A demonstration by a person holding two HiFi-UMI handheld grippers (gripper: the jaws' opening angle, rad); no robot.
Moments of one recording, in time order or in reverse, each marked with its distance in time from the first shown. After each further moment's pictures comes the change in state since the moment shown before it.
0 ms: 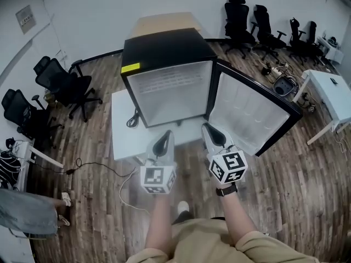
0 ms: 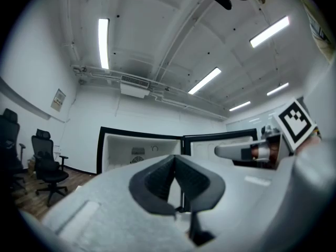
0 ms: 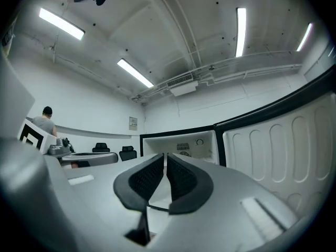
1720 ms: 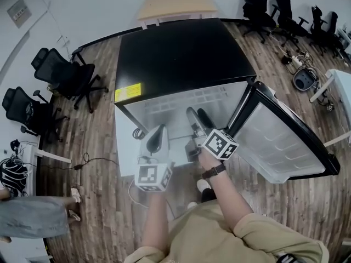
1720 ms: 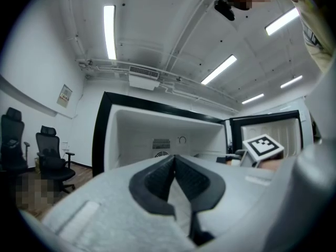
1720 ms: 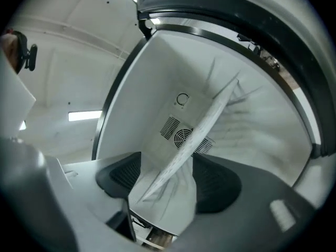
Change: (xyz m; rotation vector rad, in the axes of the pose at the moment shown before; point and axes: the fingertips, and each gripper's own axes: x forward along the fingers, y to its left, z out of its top) left arm 0.167 0.162 -0.048 -0.019 0.064 0.098; right arm 0.289 -0.089 -0.095 0.870 -0.063 0.060
